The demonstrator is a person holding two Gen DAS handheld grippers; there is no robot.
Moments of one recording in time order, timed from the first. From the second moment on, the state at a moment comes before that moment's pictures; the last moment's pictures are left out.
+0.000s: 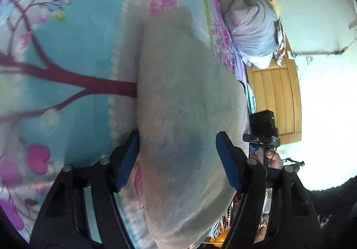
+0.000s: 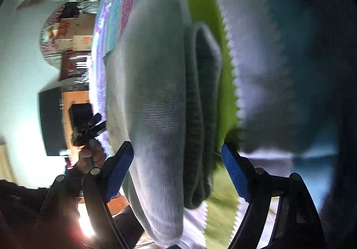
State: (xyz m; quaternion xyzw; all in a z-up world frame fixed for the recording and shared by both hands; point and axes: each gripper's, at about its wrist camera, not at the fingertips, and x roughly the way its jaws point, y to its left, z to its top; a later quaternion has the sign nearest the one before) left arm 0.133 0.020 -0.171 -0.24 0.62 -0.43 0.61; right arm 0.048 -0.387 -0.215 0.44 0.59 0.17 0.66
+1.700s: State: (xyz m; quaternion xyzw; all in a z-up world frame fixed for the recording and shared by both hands) left arm 0.150 -0.117 -0.018 -0.03 0.55 -0.59 0.59; right arm -0.034 -0.361 -0.089 0.46 0.39 0.05 0.80
